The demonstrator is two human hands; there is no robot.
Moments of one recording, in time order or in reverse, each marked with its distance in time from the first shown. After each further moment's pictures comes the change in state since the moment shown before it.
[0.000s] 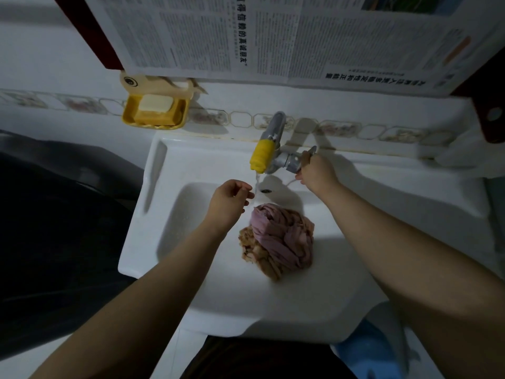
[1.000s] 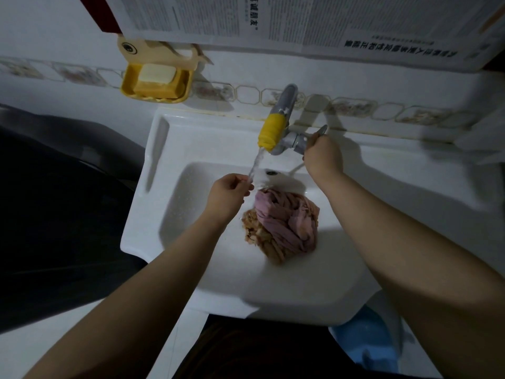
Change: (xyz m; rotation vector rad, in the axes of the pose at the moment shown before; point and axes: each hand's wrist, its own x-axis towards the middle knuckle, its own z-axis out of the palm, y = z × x) left_hand -0.008 -0.025 -0.004 -0.008 0.034 -0.048; right_hand 0.006 0.007 0.020 -0.159 0.223 -0.065
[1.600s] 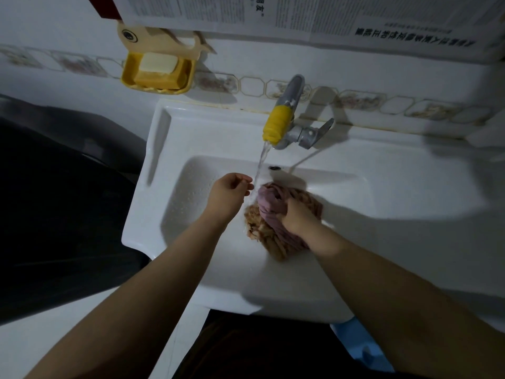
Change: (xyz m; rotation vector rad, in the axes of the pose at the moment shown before) left_hand 0.006 -0.018 -0.001 -0.005 0.000 -0.021; right_hand -0.084 0.076 0.083 -0.315 -0.553 0.011
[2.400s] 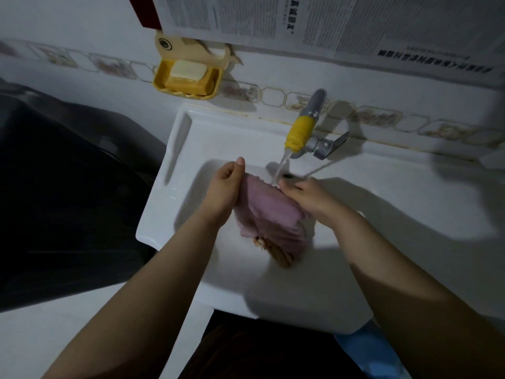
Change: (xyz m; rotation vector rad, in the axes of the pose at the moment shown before) left_hand 0.009 0.005 -0.031 -0.228 0.024 0.098; right_hand -0.036 -0.059 -0.079 0.629 -0.070 -0.214
